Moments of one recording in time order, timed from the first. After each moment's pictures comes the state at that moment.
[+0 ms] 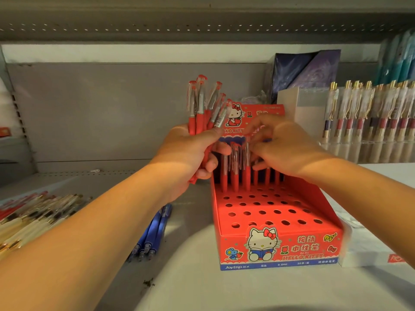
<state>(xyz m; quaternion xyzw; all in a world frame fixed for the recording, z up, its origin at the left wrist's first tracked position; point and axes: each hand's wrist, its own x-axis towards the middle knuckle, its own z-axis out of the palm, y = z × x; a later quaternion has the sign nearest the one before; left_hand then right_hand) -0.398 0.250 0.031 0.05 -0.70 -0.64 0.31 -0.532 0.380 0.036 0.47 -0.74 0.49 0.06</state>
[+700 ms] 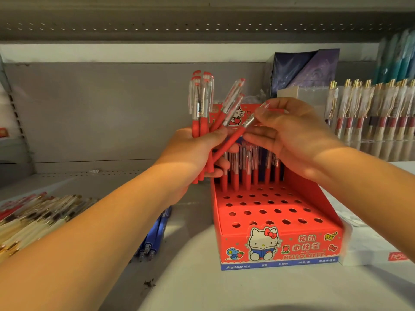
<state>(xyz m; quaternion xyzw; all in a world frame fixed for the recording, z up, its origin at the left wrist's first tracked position) -0.400 0.254 0.030 0.04 -0.72 -0.62 0.30 -0.505 0.384 0.053 0.37 -0.49 0.78 -0.10</state>
